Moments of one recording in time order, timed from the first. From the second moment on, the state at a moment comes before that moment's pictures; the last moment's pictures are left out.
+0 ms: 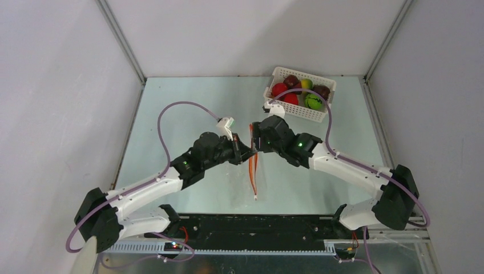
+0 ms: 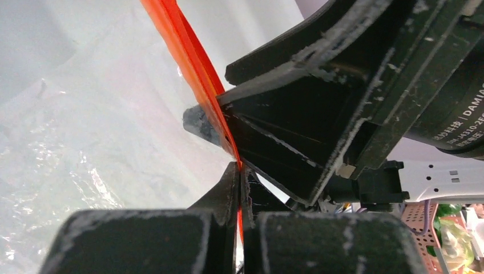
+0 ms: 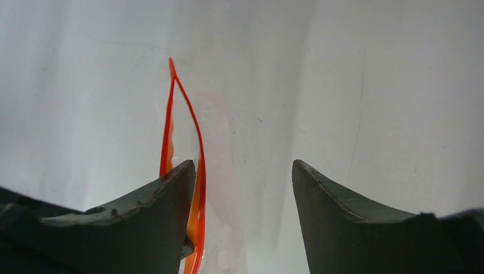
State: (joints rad) left arm -0.81 1.10 0.67 0.13 0.14 -0.68; right arm 0.92 1.37 1.13 -0.41 0.35 0.60
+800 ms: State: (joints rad) left arm -0.83 0.99 0.82 -0.34 -0.27 -0.68; right arm 0.93 1.42 1.16 -0.57 0.46 0.64
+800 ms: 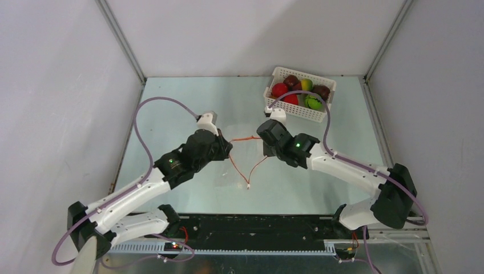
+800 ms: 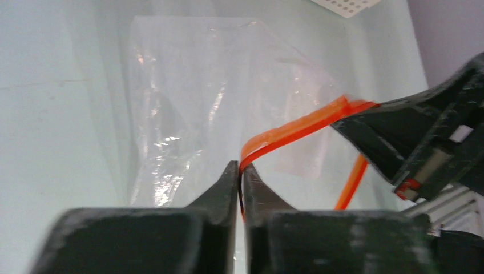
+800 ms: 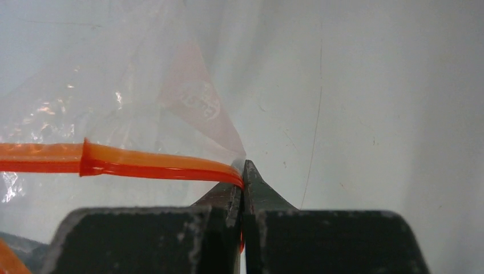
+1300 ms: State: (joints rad) left arm -0.84 0.98 0.74 -0.18 -0.12 -0.69; right arm 1.02 1.32 1.19 -0.53 0.39 0.61
